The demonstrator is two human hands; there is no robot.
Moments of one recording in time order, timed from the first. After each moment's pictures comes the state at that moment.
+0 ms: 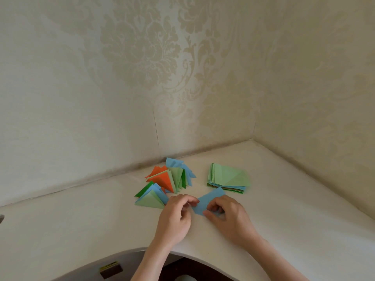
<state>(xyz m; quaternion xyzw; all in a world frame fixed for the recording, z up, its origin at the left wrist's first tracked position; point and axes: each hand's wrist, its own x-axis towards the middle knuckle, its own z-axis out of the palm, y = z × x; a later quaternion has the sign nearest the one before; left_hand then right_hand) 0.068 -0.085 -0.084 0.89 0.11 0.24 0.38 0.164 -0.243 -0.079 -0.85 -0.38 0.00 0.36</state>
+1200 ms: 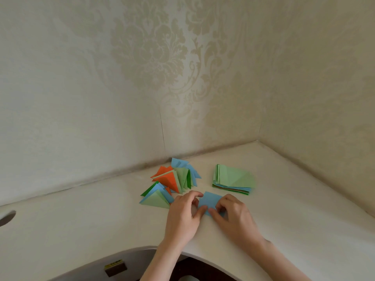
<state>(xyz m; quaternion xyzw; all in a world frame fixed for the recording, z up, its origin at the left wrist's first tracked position) 0.079 -0.091 -0.086 0.90 0.14 0.28 0.31 0.169 -0.237 -0.090 -0.84 -0.38 -0.08 0.38</state>
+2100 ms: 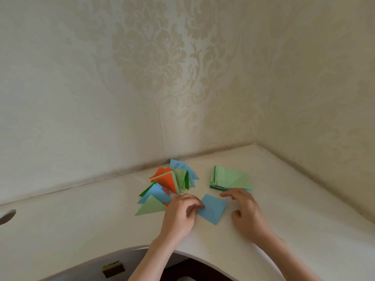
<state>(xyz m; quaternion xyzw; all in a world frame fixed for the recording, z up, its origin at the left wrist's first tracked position) 0.083 -0.083 -0.088 0.91 0.10 0.25 0.32 0.190 -0.267 -0.082 -0.84 -0.38 -0.05 0.39</state>
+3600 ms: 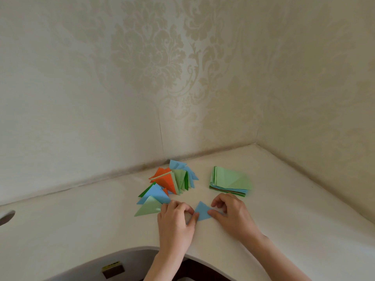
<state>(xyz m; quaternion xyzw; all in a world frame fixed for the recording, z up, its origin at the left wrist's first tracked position) 0.061 -0.106 -0.087 0.90 0.26 0.27 0.23 0.181 -0.240 -0.082 -0.84 -0.37 0.01 0.39</state>
